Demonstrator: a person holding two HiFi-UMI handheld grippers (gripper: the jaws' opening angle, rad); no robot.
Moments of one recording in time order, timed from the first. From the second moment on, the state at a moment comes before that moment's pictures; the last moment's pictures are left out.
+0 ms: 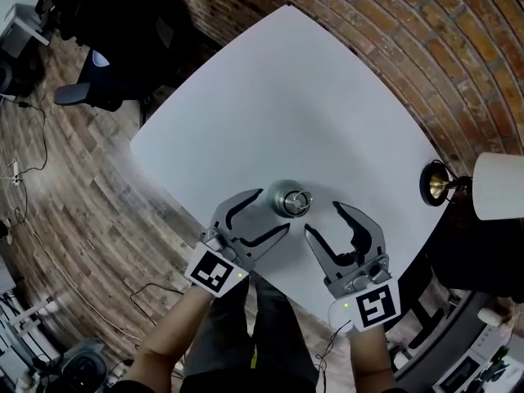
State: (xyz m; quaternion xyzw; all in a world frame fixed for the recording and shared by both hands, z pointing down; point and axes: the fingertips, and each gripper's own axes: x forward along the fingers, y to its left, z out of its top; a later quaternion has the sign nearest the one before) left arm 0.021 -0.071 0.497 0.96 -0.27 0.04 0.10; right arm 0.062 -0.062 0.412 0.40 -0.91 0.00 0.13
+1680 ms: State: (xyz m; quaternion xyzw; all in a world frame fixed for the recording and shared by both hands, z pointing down) left arm 0.057 -0.089 0.507 0.97 -0.24 0.04 0.04; right arm 0.025 -0.084 0.458 0.23 -0.97 0.02 0.12
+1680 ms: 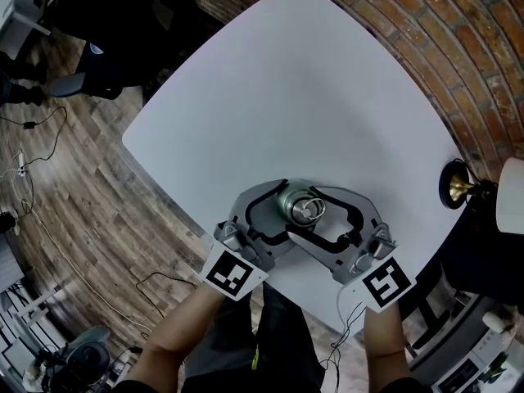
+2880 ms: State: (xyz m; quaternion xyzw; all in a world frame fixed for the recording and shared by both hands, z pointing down) left arm 0.059 -0.089 0.507 0.96 -0.27 0.04 0.05; right arm 0.033 -0.072 0.459 0.31 -0.94 0.02 0.12
